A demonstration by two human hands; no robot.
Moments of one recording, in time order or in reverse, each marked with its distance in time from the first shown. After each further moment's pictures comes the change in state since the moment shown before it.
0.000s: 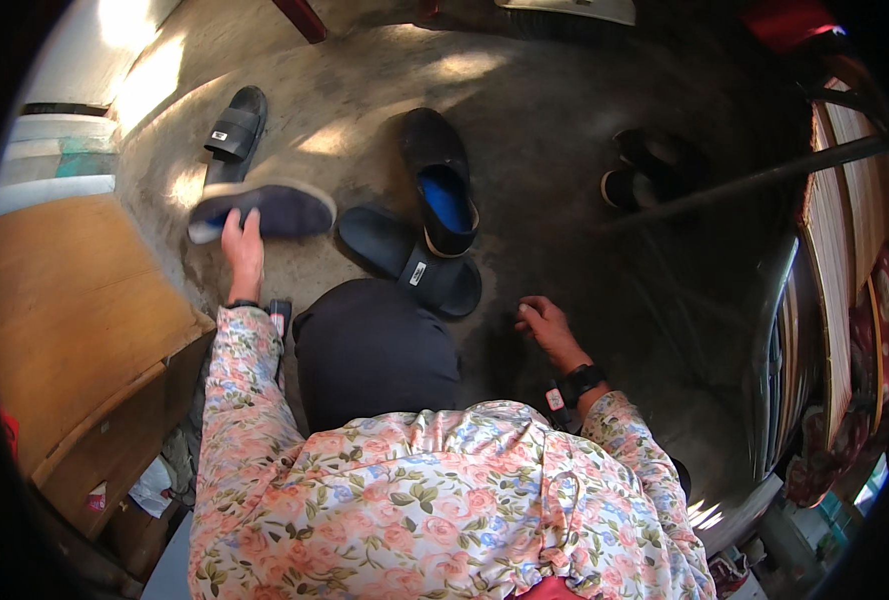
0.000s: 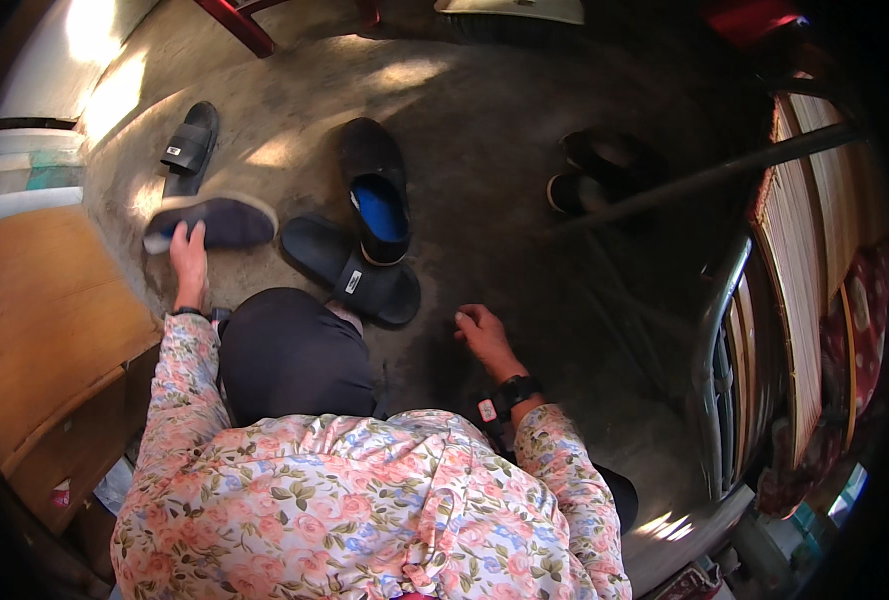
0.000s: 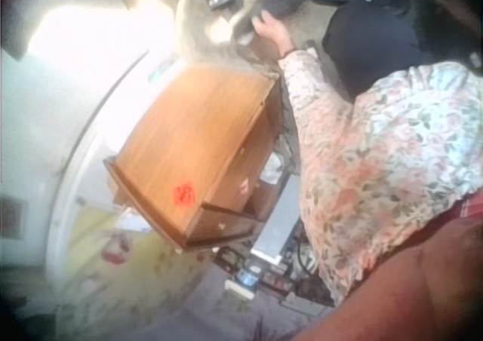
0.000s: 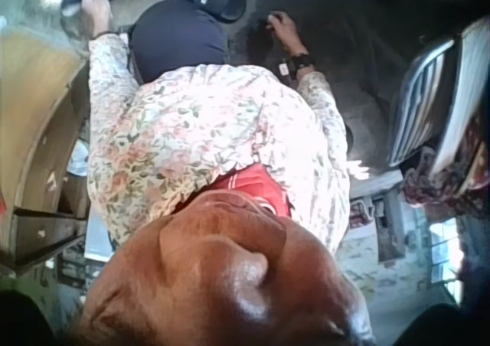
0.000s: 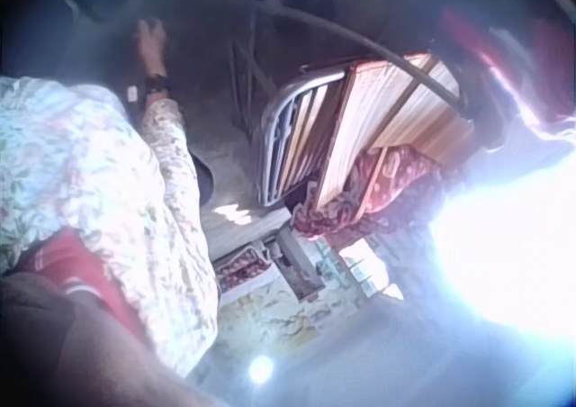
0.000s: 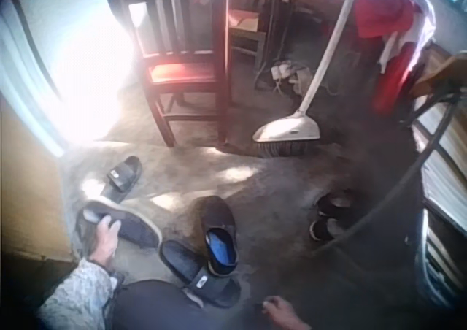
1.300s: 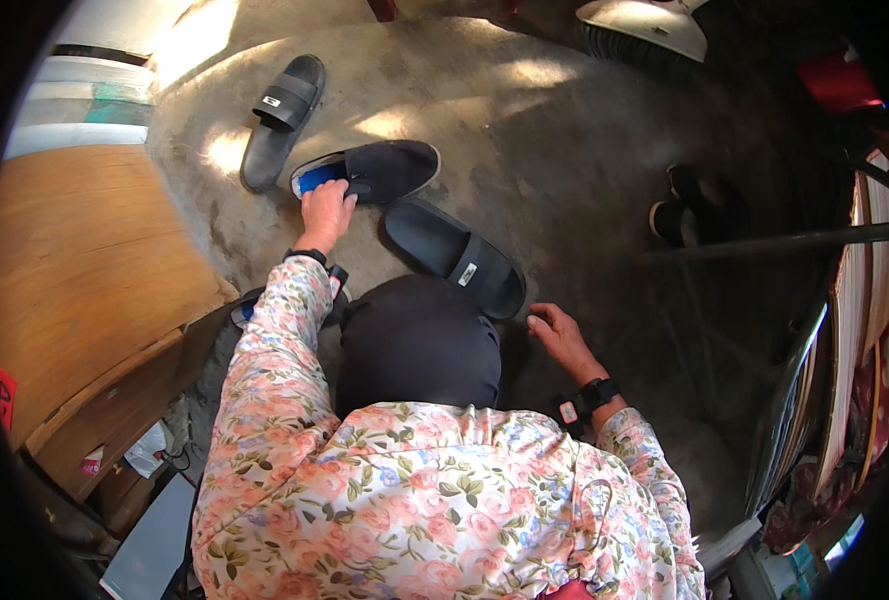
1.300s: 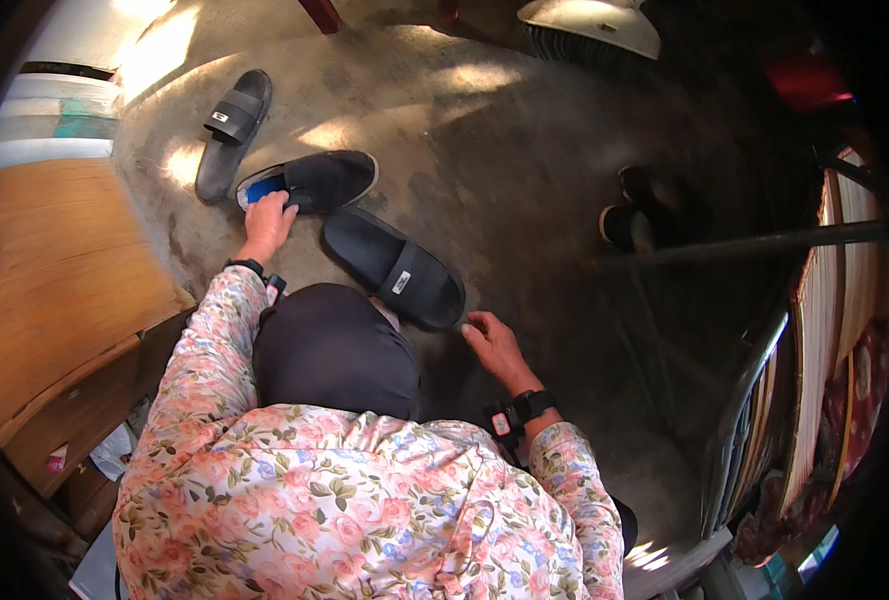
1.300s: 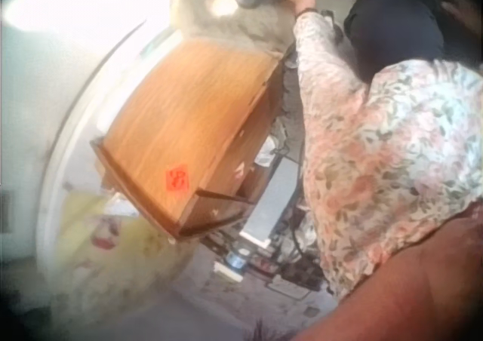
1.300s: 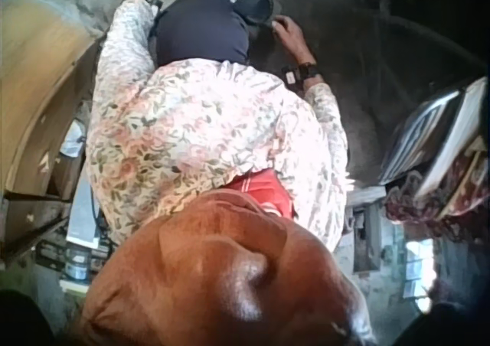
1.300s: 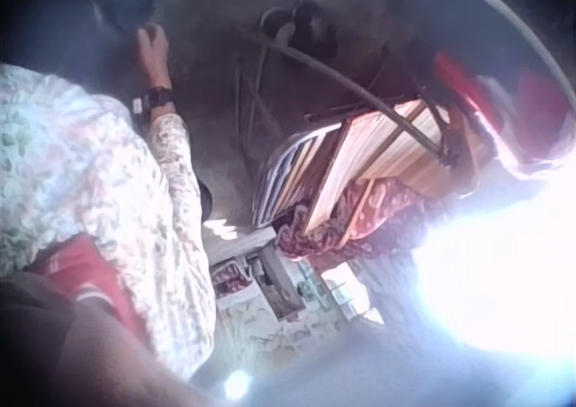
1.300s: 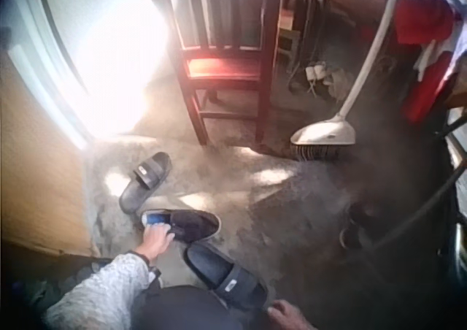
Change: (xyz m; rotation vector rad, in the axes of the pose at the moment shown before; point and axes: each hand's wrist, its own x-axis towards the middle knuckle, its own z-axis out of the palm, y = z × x) left_hand -0.008 0.016 0.038 0.595 -0.422 0.415; right_hand 0.001 -0.033 0.034 -0.129 -0.173 -0.194
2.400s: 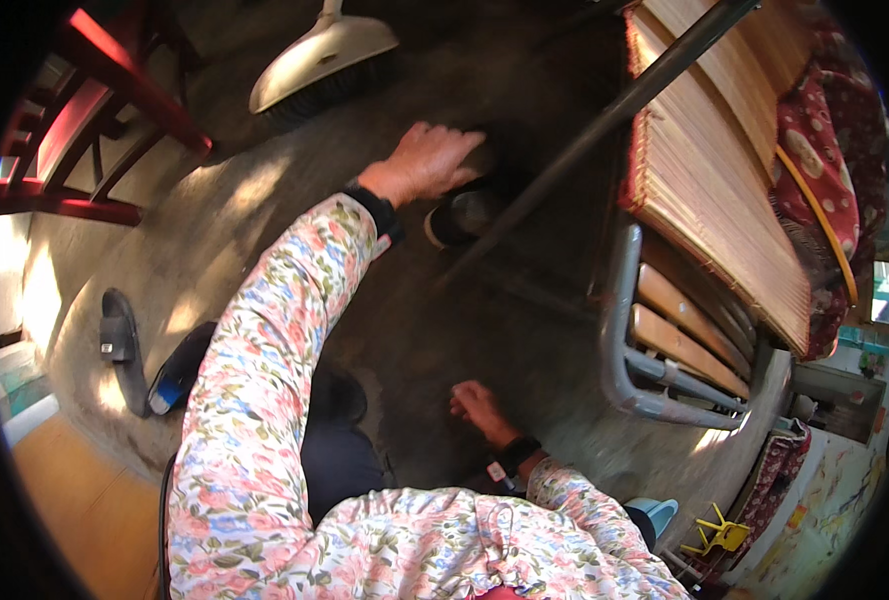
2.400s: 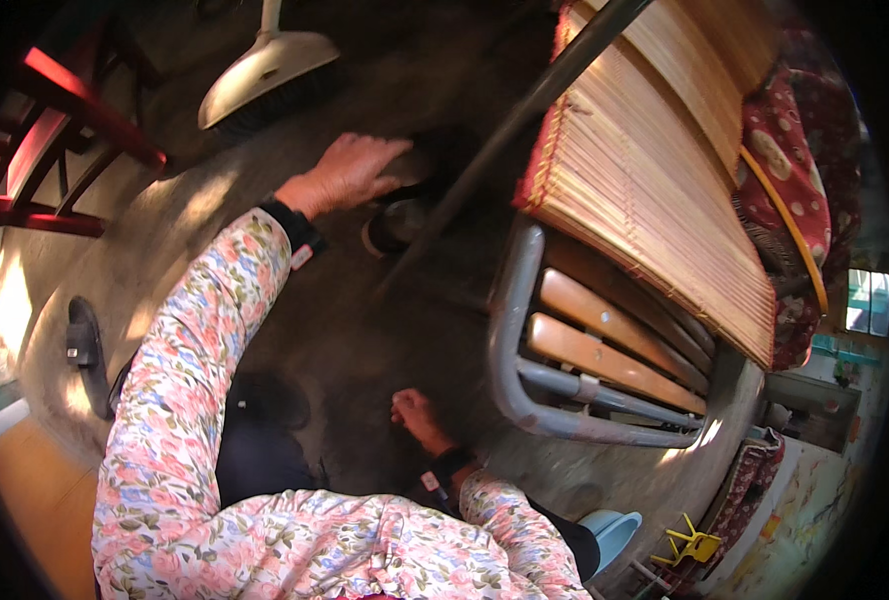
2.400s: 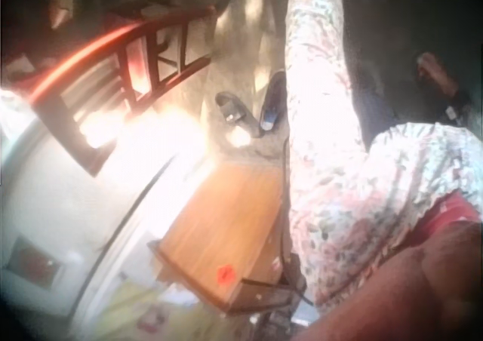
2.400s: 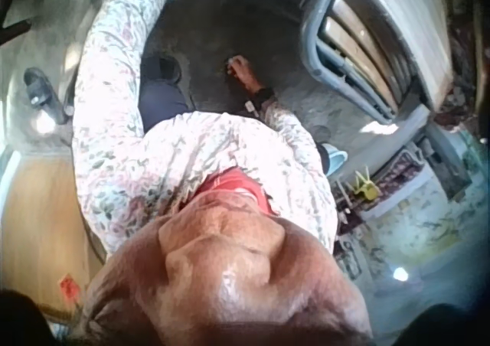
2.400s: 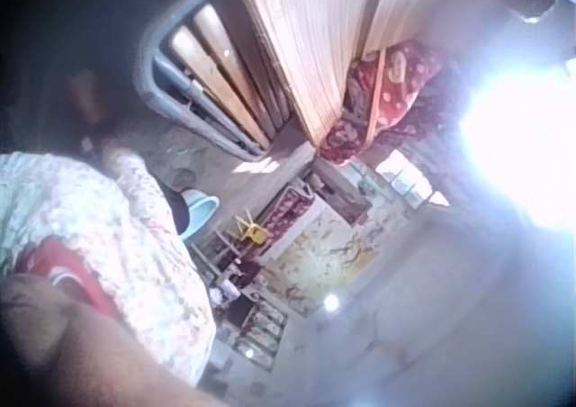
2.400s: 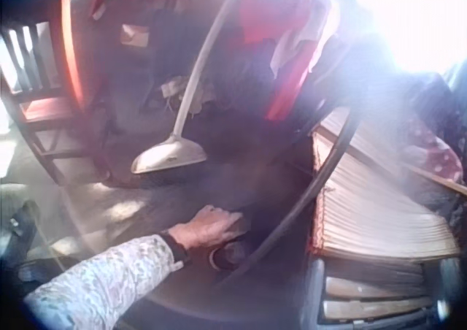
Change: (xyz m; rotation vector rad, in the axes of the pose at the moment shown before) left_hand 0.186 0.487 -0.036 -0.385 0.023 1.231; right_hand -0.057 0.095 -0.043 0.496 0.461 0.363
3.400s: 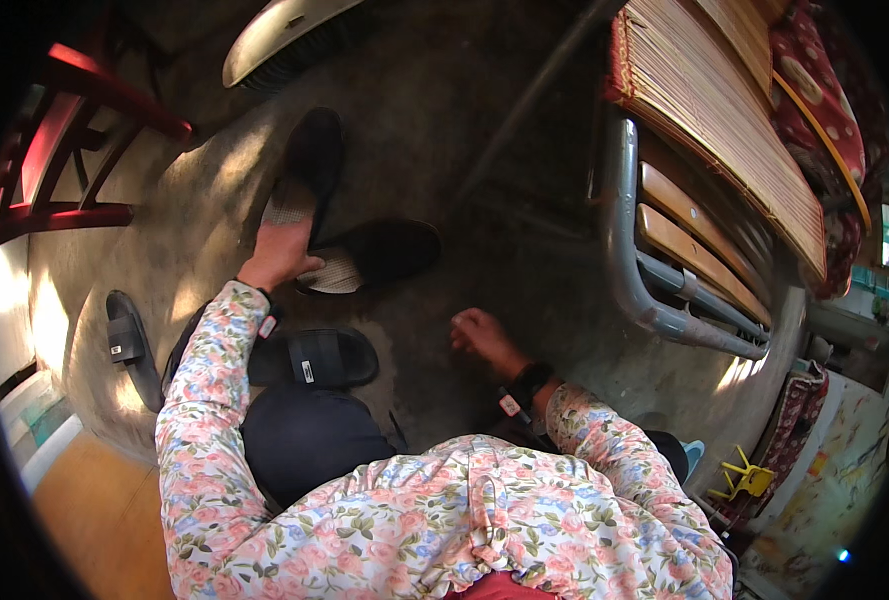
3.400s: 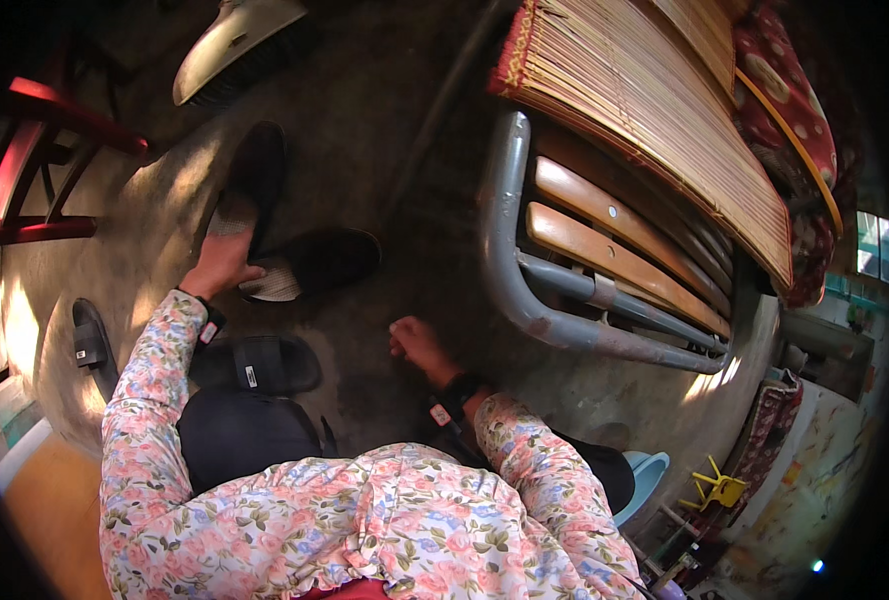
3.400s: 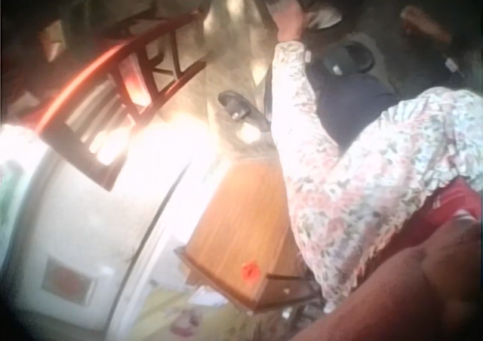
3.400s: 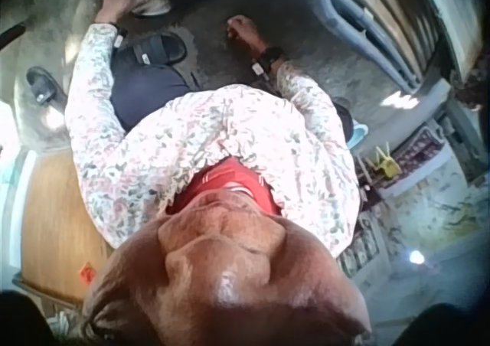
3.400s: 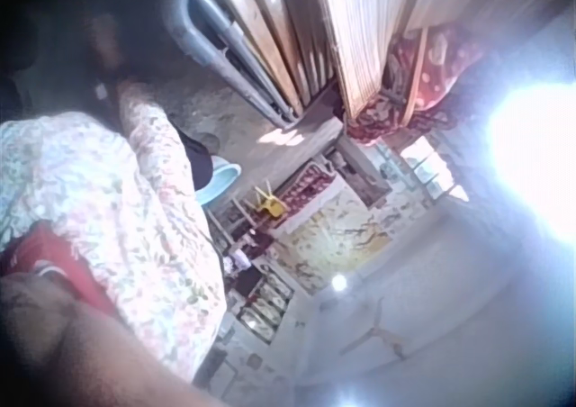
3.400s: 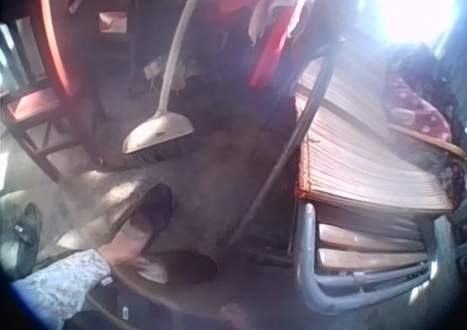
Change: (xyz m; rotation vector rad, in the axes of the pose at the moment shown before) left_hand -0.231 -0.022 0.003 0.138 -0.399 -0.274; right_hand 0.013 -0.026 0.007 0.055 -0.010 -0.014
